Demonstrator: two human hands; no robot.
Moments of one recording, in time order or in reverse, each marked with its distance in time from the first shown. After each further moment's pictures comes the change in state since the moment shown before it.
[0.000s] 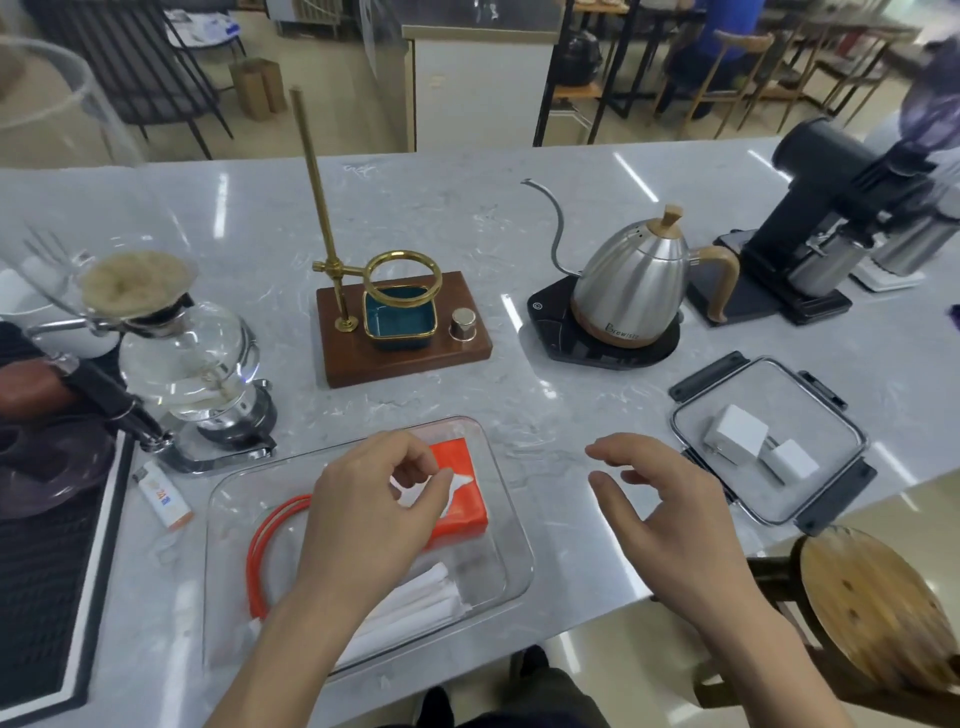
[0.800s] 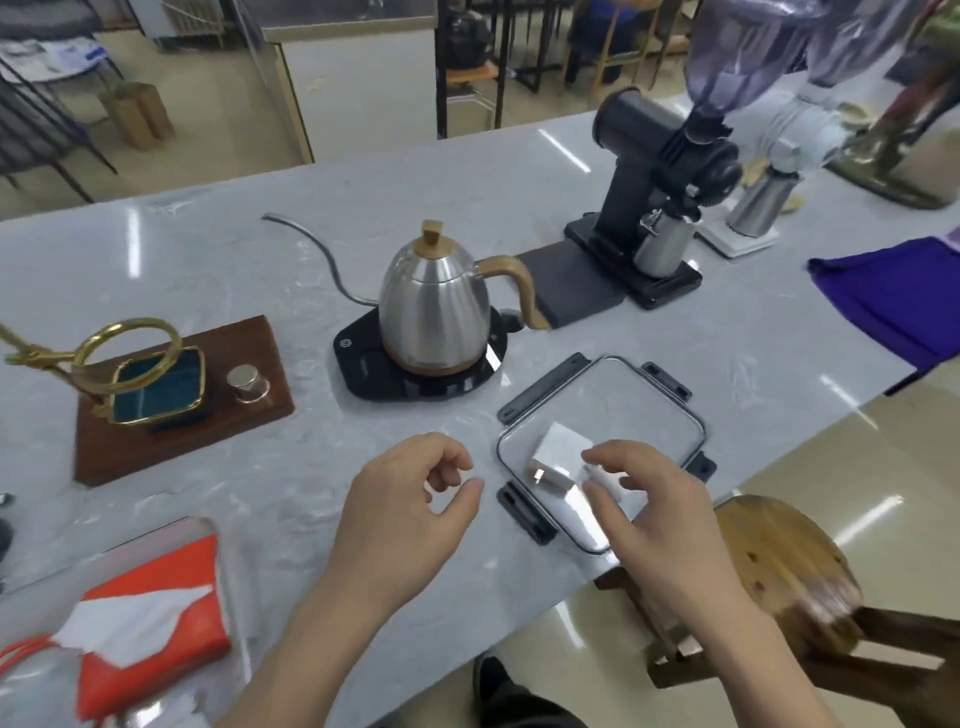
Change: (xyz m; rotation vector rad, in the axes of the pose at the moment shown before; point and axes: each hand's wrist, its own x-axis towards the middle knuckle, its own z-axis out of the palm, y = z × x) left_hand 0.044 0.149 0.182 -0.052 -0.258 0.190; right_hand 0.024 0.153 -0.142 -0.036 0.045 0.222
